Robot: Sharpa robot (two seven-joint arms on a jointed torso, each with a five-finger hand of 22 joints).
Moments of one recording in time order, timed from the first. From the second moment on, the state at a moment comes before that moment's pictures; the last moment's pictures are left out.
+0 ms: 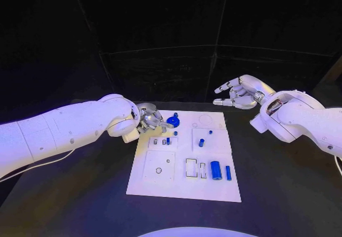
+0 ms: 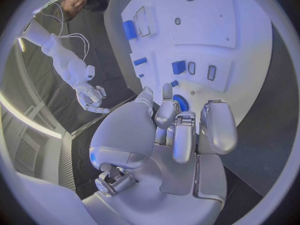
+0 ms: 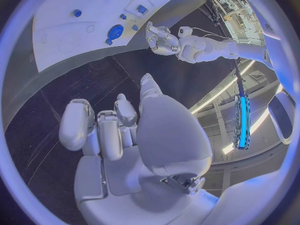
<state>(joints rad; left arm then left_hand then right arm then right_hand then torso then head) 1.30 -0.70 -0.07 1.36 -0.83 0.06 -0.44 1.16 0.06 -0.05 0.22 0.05 1.02 0.06 0.44 0.43 1.33 -0.01 1.20 1.15 1.47 -0.07 1.57 1.31 0.08 1.46 0.03 1.30 1.19 1.30 -0.88 -0.02 1.52 -0.99 -0.37 0.01 1.41 -0.07 -0.08 0.27 0.18 0.85 0.17 0.14 0.08 1.27 0.08 1.20 1.18 1.47 0.01 1.48 1.31 0.09 1.39 0.10 1.36 1.12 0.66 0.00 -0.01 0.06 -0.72</state>
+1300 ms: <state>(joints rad) 1.32 -0.57 -0.11 1.30 -0.99 0.20 -0.64 1.13 0.06 -0.13 0.27 0.05 0.98 0.05 0.51 0.52 1.33 -0.02 1.23 1.19 1.47 -0.07 1.57 1.31 0.08 1.46 0.03 1.33 1.24 1.30 -0.84 -0.02 1.49 -1.00 -0.33 -0.01 1.41 -0.05 -0.10 0.27 0.20 0.85 0.17 0.15 0.08 1.27 0.08 1.19 1.18 1.47 0.01 1.48 1.31 0.09 1.39 0.10 1.36 1.12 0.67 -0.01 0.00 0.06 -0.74</state>
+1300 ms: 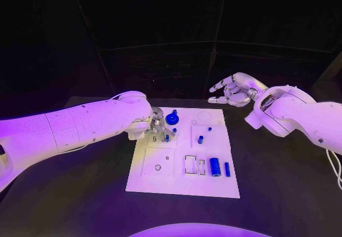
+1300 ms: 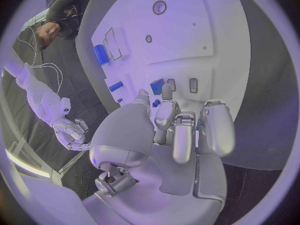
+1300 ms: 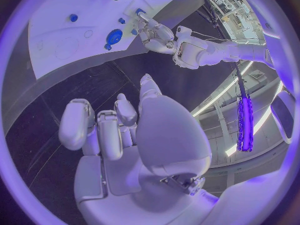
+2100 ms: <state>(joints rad) 1.32 -0.54 -0.11 1.28 -1.00 0.22 -0.65 1.19 0.10 -0.12 0.21 0.05 0.96 0.05 0.53 0.56 1.33 -0.02 1.23 1.19 1.47 -0.08 1.57 1.31 0.08 1.46 0.03 1.33 1.25 1.30 -0.83 -0.02 1.48 -1.01 -0.31 -0.02 1.41 -0.05 -0.10 0.26 0.21 0.85 0.17 0.15 0.08 1.27 0.08 1.19 1.18 1.47 0.01 1.48 1.31 0.09 1.39 0.10 1.36 1.12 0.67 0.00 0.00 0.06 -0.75</state>
